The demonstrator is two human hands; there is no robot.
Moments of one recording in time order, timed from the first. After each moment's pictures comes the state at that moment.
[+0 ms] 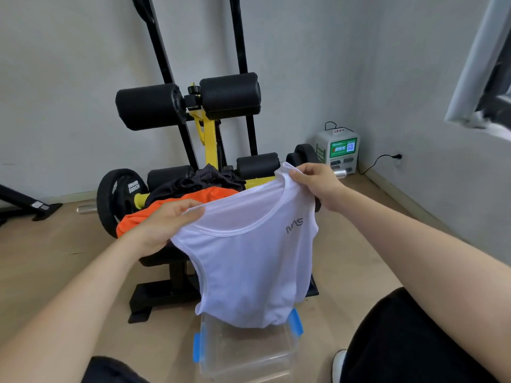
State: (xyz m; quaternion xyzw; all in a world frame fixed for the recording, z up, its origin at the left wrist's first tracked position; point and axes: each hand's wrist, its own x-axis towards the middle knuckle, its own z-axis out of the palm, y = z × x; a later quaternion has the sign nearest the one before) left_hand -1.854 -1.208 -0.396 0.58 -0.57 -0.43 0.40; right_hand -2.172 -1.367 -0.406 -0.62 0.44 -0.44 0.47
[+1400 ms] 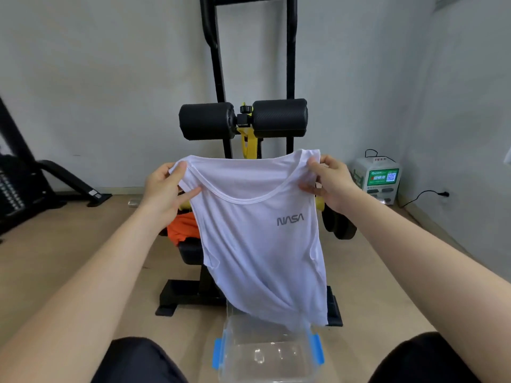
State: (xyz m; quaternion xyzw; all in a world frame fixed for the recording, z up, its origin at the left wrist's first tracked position) left_hand -1.806 -1.187 -0.329 0.51 -0.35 -0.28 0.73; right_hand -2.096 -1.353 -0.337 -0.54 0.36 -0.50 0.58
